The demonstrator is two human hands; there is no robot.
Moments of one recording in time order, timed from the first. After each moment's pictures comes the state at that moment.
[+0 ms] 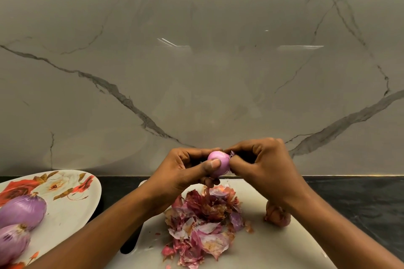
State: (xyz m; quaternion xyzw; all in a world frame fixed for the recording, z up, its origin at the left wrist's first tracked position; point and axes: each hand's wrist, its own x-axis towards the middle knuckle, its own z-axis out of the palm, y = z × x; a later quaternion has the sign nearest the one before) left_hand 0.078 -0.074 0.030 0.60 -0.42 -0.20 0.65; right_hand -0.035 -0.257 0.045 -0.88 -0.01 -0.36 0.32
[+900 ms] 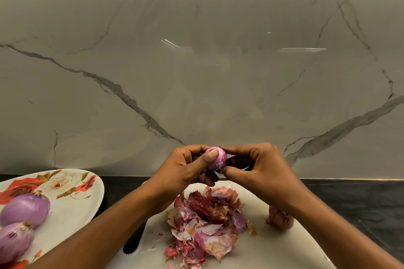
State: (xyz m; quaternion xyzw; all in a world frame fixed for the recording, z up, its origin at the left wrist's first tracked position) left_hand 0.084 -0.077 0.031 0.62 -0.40 -0.19 0.65; right_hand -0.037 -0.249 0.048 -0.87 -0.03 -0.28 0.40
